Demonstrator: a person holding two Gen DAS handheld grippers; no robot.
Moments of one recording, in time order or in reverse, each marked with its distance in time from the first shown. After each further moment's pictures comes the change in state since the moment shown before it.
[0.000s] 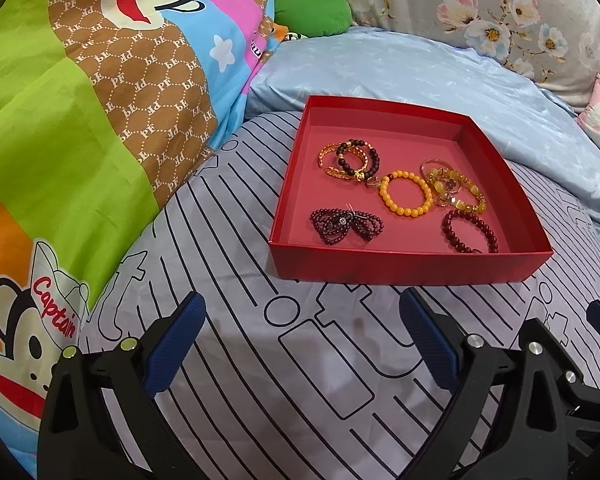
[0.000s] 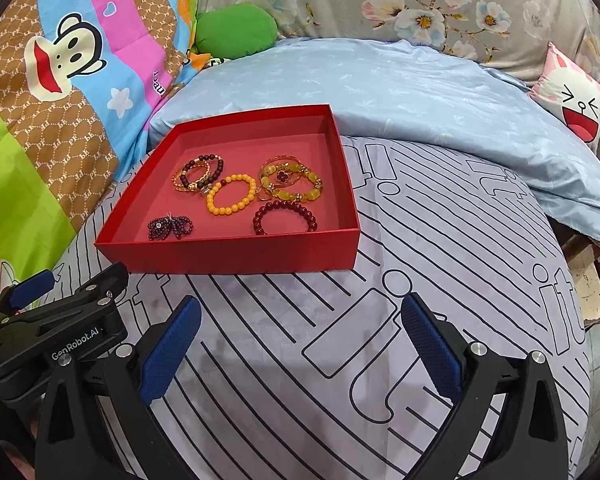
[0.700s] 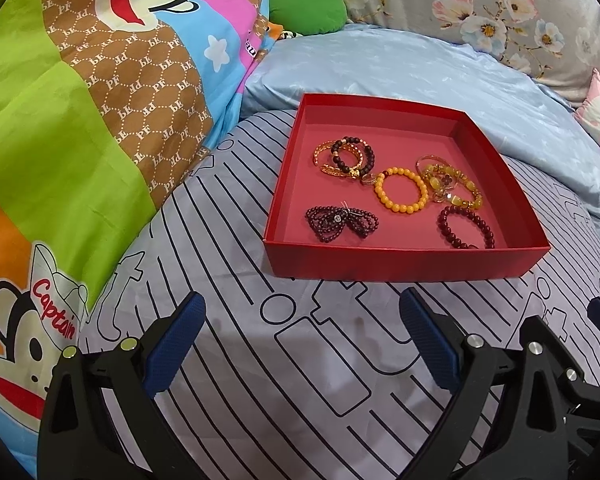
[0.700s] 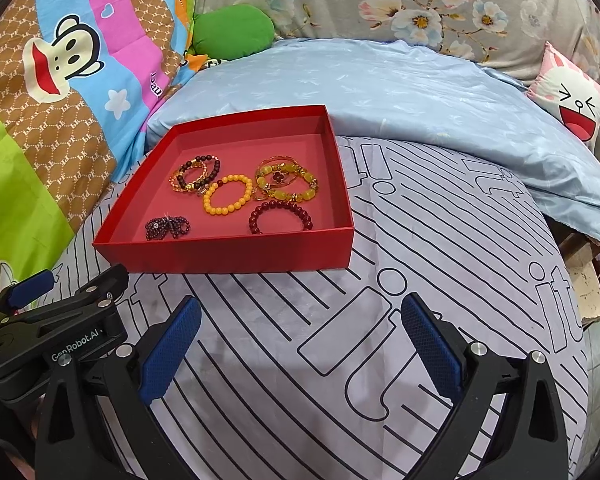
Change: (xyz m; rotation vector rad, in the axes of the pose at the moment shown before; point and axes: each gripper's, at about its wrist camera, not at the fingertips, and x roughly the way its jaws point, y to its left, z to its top) left arm 0.000 -0.003 0.000 0.015 0.006 -0.004; right arm -0.002 -0.002 0.000 0.001 -0.001 -0.006
